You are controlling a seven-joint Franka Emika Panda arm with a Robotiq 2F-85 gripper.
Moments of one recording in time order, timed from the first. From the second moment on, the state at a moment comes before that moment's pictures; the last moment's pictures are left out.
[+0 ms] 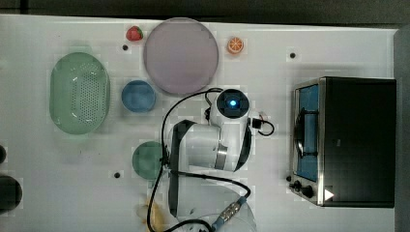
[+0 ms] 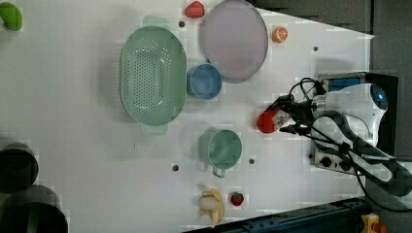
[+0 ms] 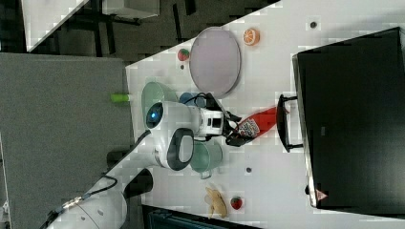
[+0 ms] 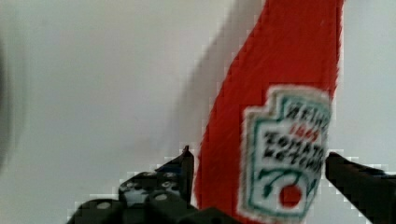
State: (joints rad) arm 0.10 0.40 -0.17 -2.26 0.09 0.90 -0.02
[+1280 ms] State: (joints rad) arm 0.13 0.01 -0.16 -1.64 0.09 0.19 -0.02
